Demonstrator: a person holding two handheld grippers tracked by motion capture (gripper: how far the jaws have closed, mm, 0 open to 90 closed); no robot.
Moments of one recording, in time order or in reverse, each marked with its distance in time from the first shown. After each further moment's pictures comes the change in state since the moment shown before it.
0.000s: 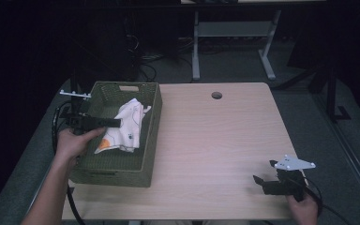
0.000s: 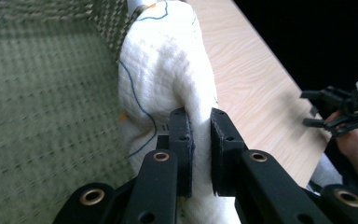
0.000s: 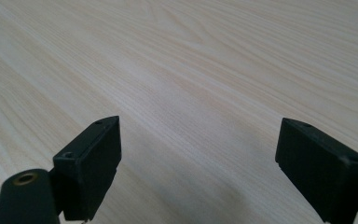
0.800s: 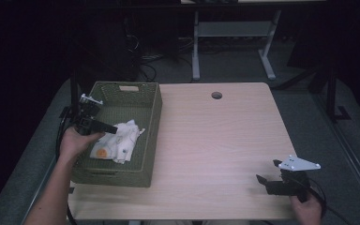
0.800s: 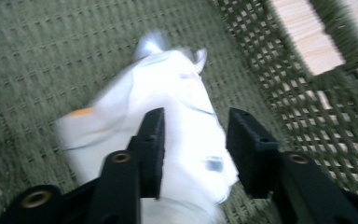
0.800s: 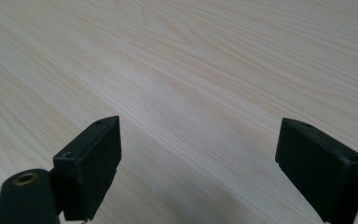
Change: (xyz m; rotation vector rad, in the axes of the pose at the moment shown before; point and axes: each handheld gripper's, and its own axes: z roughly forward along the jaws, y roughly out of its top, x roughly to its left) left arm 0.038 0.000 0.034 0.242 0.312 0.081; right arm -0.004 -0.002 -0.008 -0.016 -0.020 -0.001
